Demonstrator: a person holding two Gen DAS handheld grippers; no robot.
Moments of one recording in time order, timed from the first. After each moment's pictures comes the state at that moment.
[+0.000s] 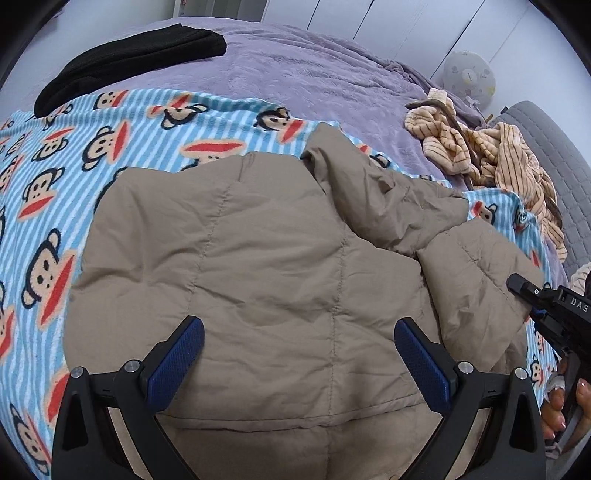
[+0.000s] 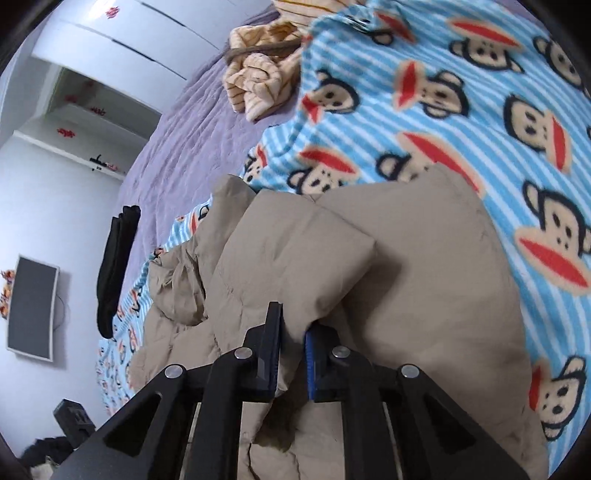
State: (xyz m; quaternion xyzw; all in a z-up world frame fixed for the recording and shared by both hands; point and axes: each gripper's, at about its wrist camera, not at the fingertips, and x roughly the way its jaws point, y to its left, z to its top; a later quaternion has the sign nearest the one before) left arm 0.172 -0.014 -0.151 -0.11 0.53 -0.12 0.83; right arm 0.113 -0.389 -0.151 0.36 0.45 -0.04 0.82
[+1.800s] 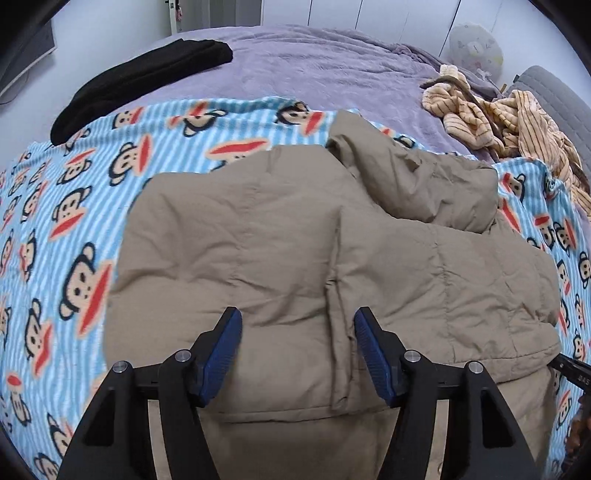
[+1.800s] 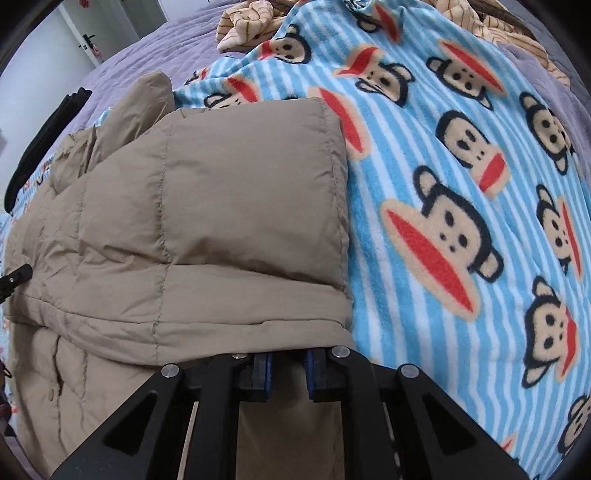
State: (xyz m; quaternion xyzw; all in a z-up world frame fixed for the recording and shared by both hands) left arm 0.163 -0.009 -0.153 -0.02 0.53 -0.08 0.84; right arm 0.050 -0.439 -0.191 0.13 0.56 -0.06 0.81
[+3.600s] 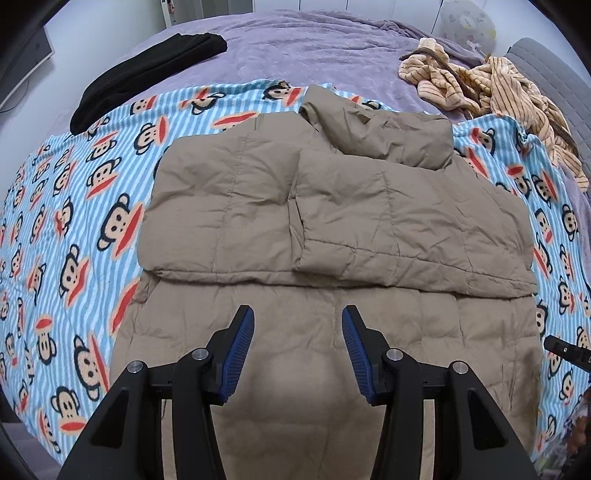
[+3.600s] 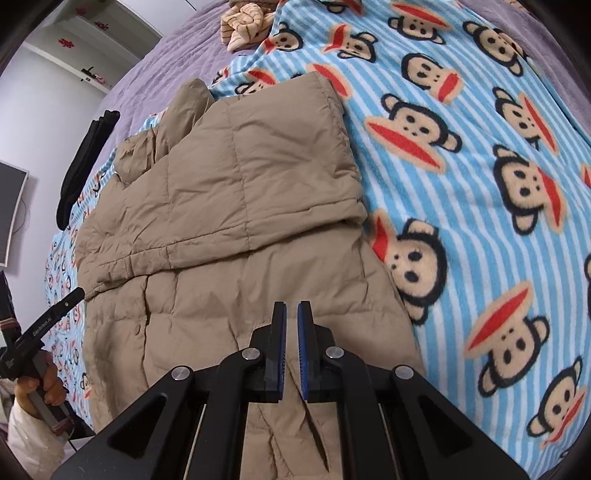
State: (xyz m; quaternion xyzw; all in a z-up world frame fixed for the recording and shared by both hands) left arm 0.070 -0.035 -0.104 0.02 0.58 -0.07 0.81; right arm -0.032 -0.420 -0.151 0.26 0.57 -0.02 0.78
